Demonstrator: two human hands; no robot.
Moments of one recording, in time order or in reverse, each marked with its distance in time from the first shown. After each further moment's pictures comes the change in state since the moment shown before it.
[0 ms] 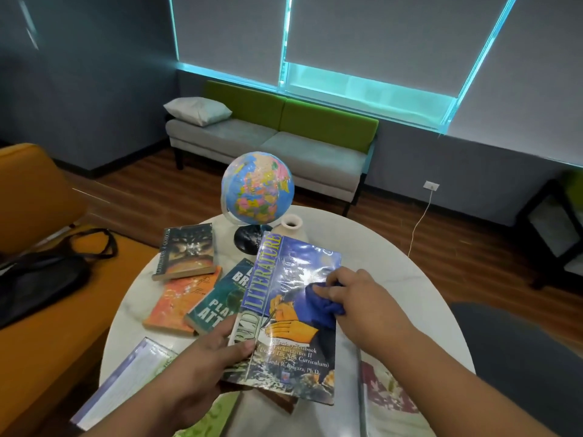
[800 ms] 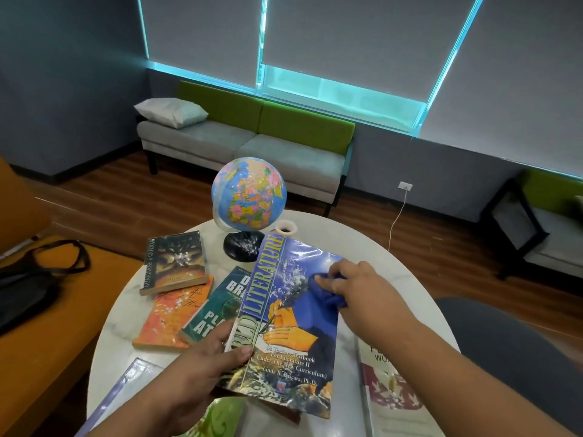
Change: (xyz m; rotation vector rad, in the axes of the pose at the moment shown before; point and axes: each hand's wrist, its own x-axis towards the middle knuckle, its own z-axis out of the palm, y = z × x) left_hand 0.010 0.015 -0.028 -0.006 -0.116 -0.022; right_hand 0.013 -0.016 -0.016 -0.091 0.049 0.108
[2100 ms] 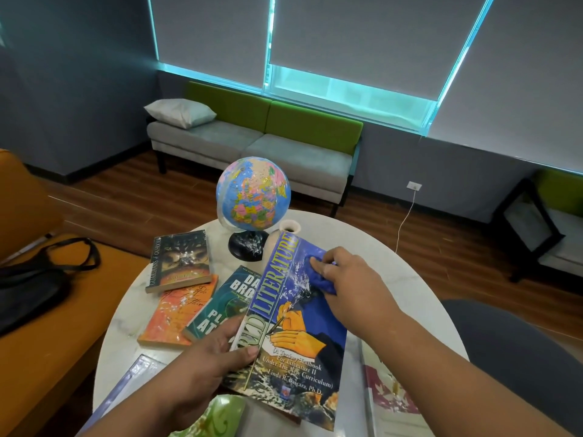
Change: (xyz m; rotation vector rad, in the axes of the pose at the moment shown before) left_hand 0.001 0.001 0.004 0.070 -0.060 0.034; right_hand 0.019 -0.013 0.000 0.083 0.070 0.051
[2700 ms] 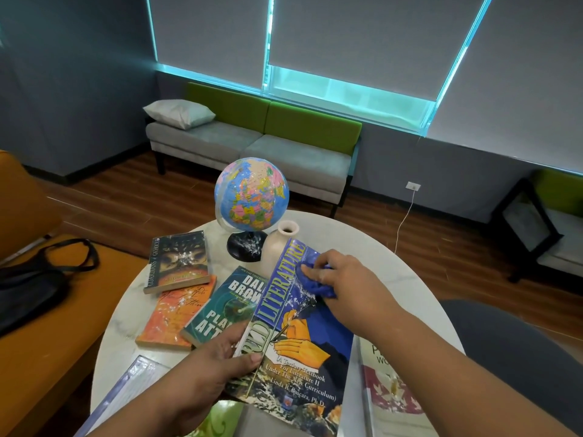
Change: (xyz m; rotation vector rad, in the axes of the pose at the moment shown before) left_hand -0.002 0.000 0.012 0.016 0.000 -0.002; right_hand -0.001 0.002 -0.007 0.010 -0.103 -0.081
